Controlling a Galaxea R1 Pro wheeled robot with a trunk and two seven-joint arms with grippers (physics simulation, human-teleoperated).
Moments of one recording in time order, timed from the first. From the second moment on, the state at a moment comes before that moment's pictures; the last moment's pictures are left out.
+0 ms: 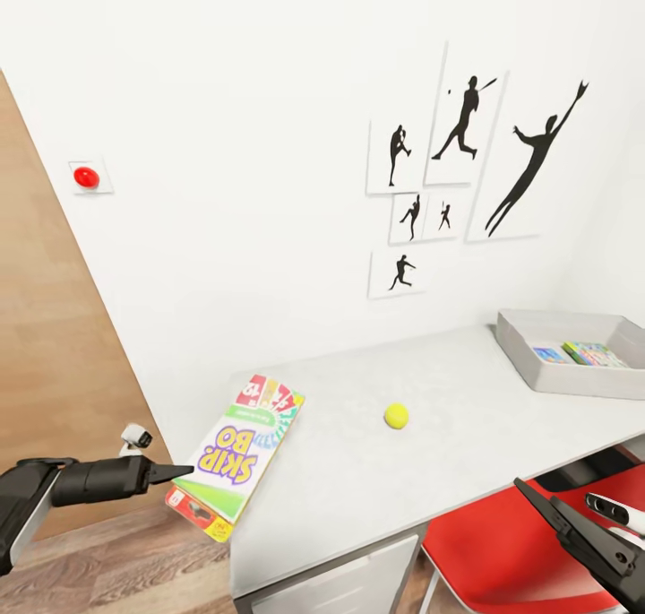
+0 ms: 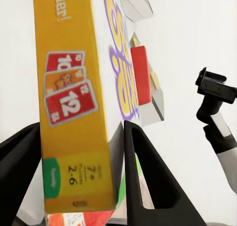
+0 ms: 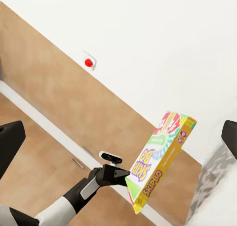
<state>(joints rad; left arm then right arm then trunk) -0.45 0.45 0.07 -1.01 0.19 0.91 -1.57 0.15 -0.24 -0.47 -1.58 -0.93 0.69 1.26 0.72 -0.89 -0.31</state>
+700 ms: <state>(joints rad) -0.45 0.48 0.07 -1.06 0.19 0.91 -1.57 0.15 -0.24 -0.47 -1.58 -0.93 0.68 1.26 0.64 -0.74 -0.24</state>
